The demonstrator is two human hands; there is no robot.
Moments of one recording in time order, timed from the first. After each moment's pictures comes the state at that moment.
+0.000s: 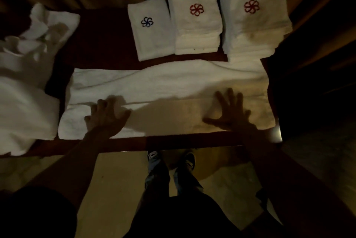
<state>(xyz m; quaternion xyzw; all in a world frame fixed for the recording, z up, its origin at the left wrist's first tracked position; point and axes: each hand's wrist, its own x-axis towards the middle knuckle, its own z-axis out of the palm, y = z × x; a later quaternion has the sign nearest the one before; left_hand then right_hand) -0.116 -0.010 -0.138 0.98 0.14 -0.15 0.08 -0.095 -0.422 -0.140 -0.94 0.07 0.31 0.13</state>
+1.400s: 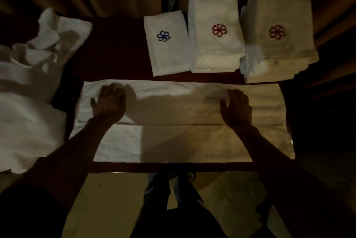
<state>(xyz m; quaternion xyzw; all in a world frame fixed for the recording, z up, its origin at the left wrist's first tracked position) -0.014 0.030 -0.144 0.98 0.10 -0.12 0.11 -0.010 -0.368 -0.139 -0.98 0.11 0.10 0.13</state>
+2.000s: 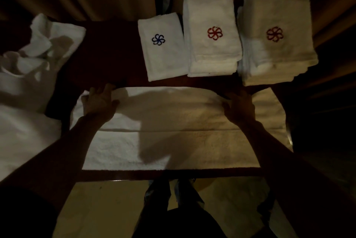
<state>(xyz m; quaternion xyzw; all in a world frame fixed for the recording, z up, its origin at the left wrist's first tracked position) 0.015 0.034 -0.127 0.99 0.10 -0.13 0.04 0.018 -0.397 -0.140 -0.97 0.09 0.18 0.13</state>
